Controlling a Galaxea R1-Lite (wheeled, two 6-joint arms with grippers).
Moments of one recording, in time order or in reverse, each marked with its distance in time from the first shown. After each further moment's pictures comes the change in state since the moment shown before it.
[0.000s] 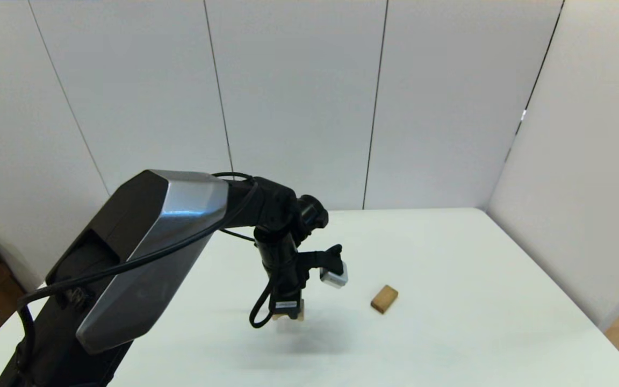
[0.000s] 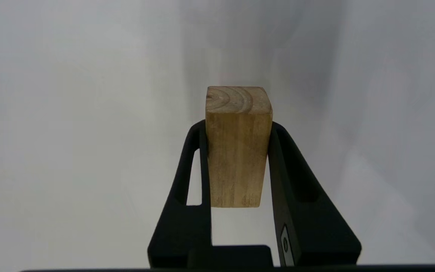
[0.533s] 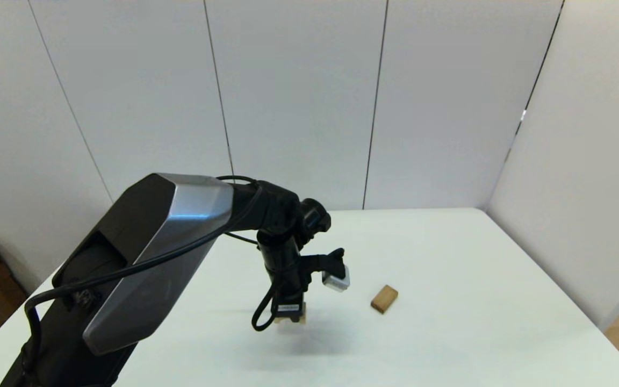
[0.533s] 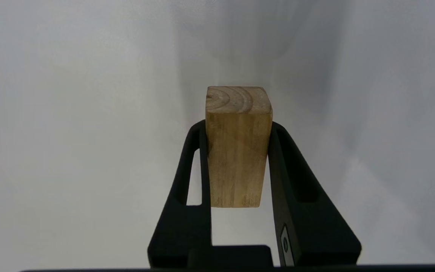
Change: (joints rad) left arm -0.007 0.014 -0.001 -0.006 0.000 0.001; right arm 0.000 0.000 0.000 0.000 0.000 0.000
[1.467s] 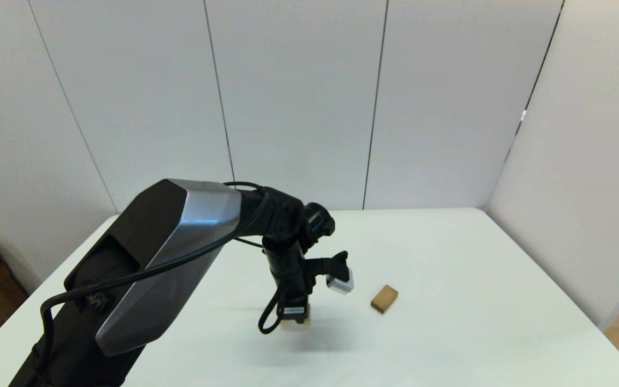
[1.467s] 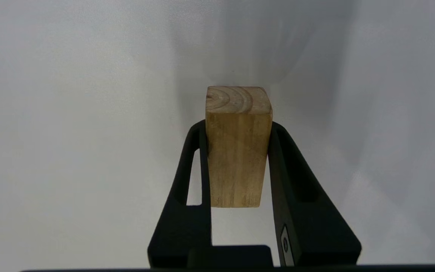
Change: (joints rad) left arm -0.010 0.026 -0.004 -0.040 0.000 -0.014; right arm 0.000 0.000 0.000 0.000 0.000 0.000
